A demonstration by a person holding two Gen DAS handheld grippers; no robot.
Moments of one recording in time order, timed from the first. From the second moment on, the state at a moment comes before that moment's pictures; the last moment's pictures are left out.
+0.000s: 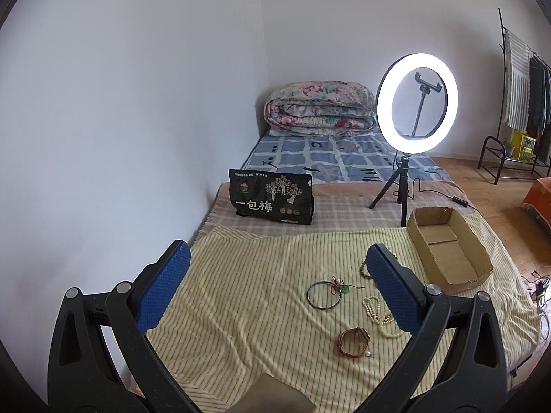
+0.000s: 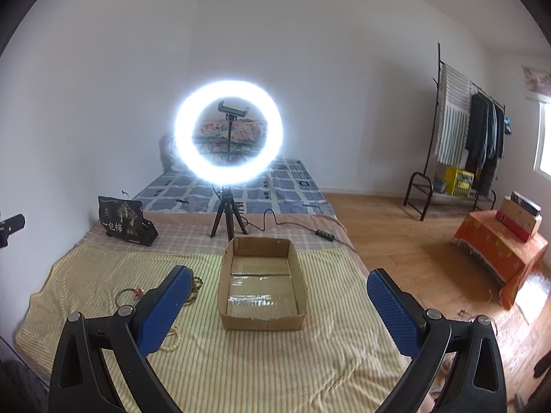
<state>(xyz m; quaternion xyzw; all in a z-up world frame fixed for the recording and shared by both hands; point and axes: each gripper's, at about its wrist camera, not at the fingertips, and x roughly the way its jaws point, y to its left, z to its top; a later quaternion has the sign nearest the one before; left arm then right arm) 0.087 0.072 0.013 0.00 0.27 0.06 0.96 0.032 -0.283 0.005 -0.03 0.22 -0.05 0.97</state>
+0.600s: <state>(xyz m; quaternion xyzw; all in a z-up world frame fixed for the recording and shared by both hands) 0.137 0.057 -0.043 0.01 0.32 -0.02 0.95 0.123 -0.275 -0.008 -0.02 0.26 0.06 0.96</state>
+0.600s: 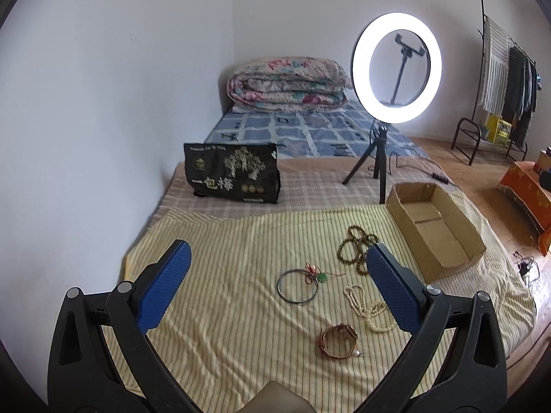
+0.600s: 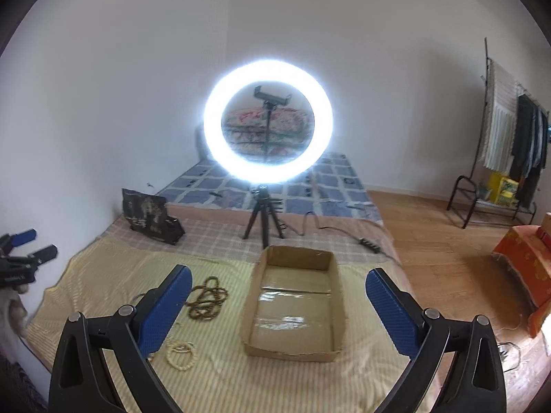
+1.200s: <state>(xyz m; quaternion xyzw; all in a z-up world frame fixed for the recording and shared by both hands) 0.165 0.055 -0.155 -0.02 0.46 -0.06 0.89 0.160 -0.210 -0.152 -0.02 0.42 0.14 0.90</state>
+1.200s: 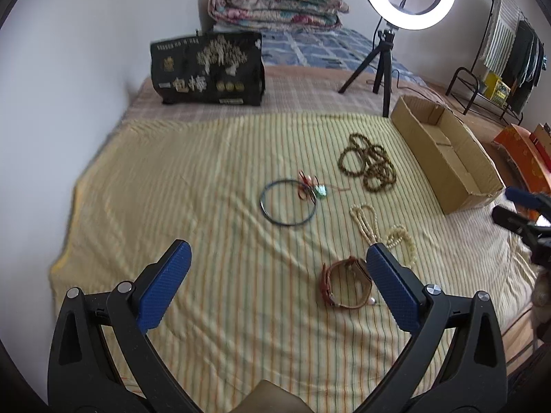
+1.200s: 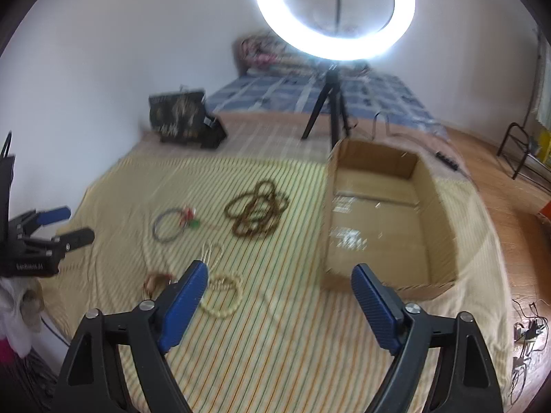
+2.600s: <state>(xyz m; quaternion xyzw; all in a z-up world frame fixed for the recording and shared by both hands) 0.194 0.008 -0.254 0.02 0.56 -0.13 0.82 0.209 -0.165 -0.261 0.01 0.55 0.18 0.81</state>
